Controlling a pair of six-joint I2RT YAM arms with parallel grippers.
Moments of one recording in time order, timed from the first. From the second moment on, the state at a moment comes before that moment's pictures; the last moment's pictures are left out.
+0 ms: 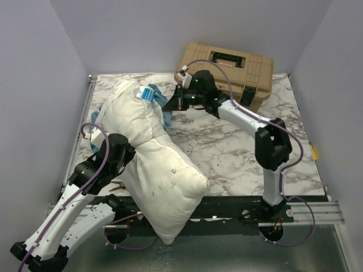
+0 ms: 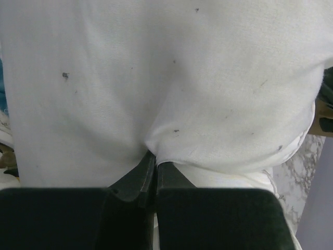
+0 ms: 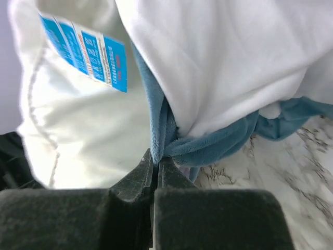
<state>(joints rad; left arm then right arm) -0.57 0.63 0.87 -0.95 -0.47 -1.14 0.63 2.09 1.71 -0.01 -0.73 0.62</state>
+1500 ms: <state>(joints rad) -0.49 1.45 1.11 -0.55 -0.13 -0.84 0.43 1.40 1.22 -0.38 -0.39 0.28</state>
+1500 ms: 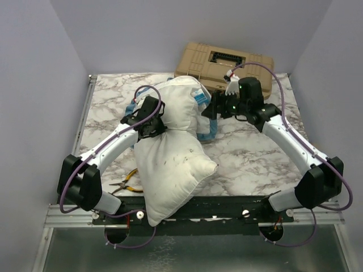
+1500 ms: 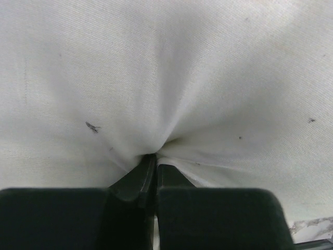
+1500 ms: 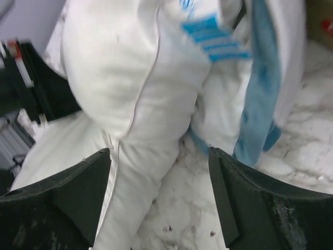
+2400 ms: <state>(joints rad) -0.48 1.38 1.16 -0.56 -0.08 -0.74 0.35 1.95 1.62 -0.40 -0.34 0.23</state>
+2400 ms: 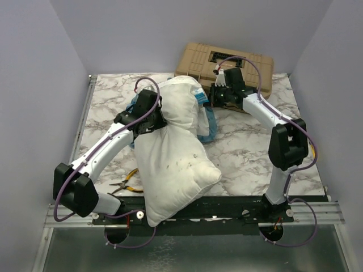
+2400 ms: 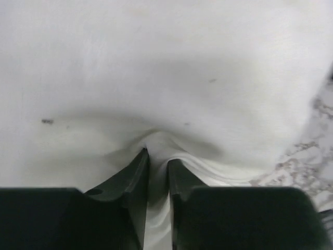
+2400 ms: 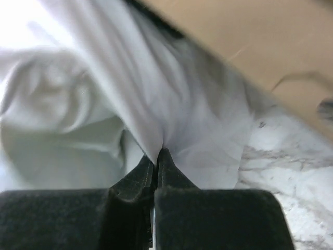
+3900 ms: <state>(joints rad) -0.56 1.71 1.41 -0.35 -0.30 -0.80 0.36 1.44 1.16 -0.28 -0.71 0.34</state>
